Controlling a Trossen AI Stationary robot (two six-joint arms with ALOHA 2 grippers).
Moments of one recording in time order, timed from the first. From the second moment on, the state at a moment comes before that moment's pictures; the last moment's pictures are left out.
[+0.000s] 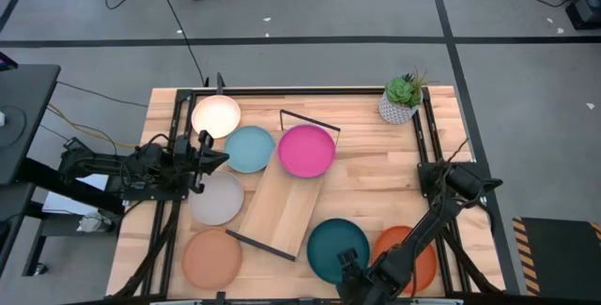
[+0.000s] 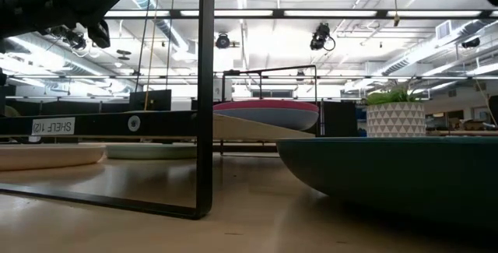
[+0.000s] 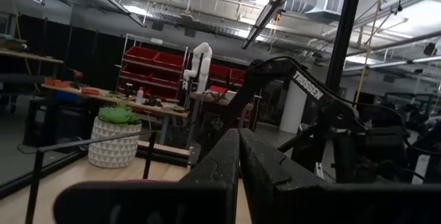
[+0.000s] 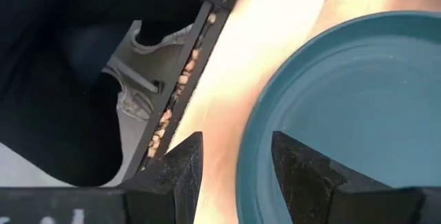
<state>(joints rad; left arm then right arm) -0.07 0.18 0.01 0.51 -0.14 -0.19 0.83 2.07 1.51 -0.65 0.18 0.40</state>
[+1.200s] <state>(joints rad) -0.06 0.18 0.01 0.51 -0.14 -0.17 0.65 1.89 1.55 -1.38 0.13 0.47</state>
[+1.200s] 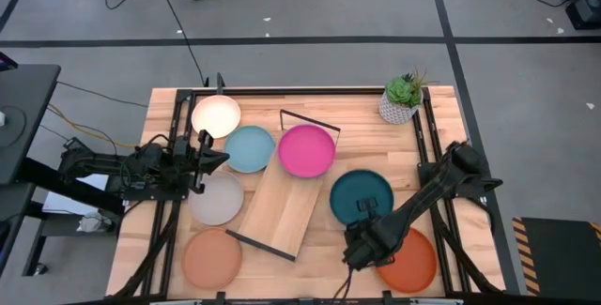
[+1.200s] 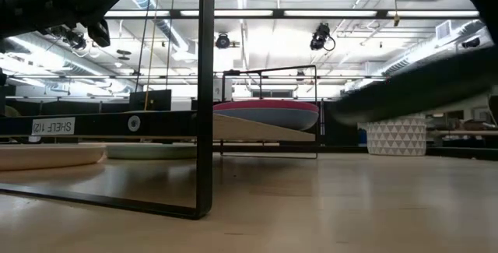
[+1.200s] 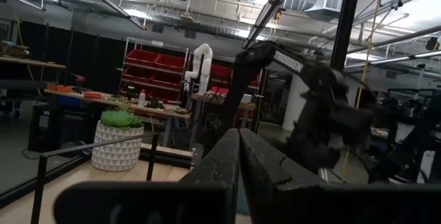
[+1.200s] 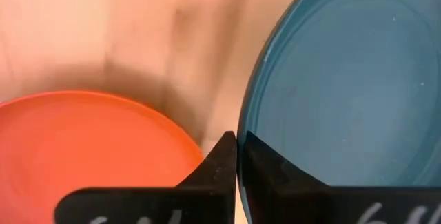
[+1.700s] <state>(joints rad) -0.06 0.18 0.01 0.51 -0.14 -0.26 0.42 1.82 1.60 -1.29 0.30 0.12</state>
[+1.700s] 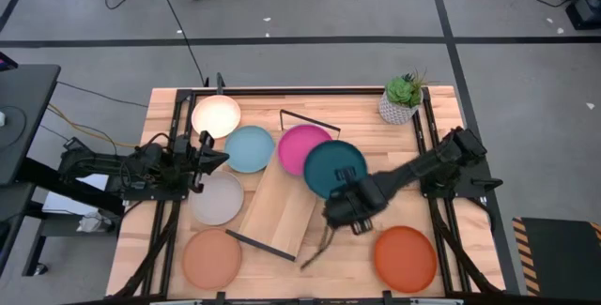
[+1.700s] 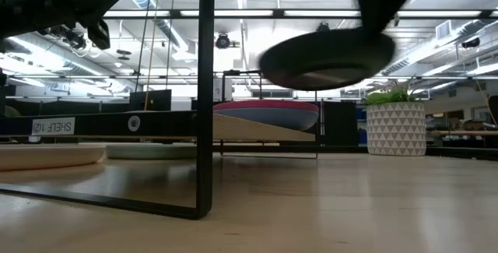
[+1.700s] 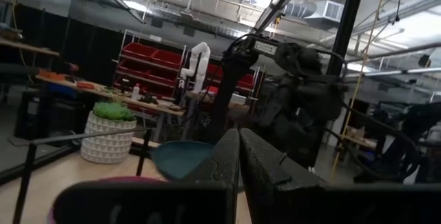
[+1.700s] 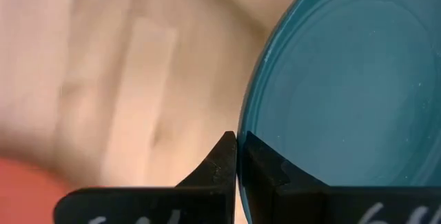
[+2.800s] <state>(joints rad) -0.06 0.18 0.01 0.49 -0.14 -0.38 0.20 1.83 1.61 -0.97 0.21 -0.22</state>
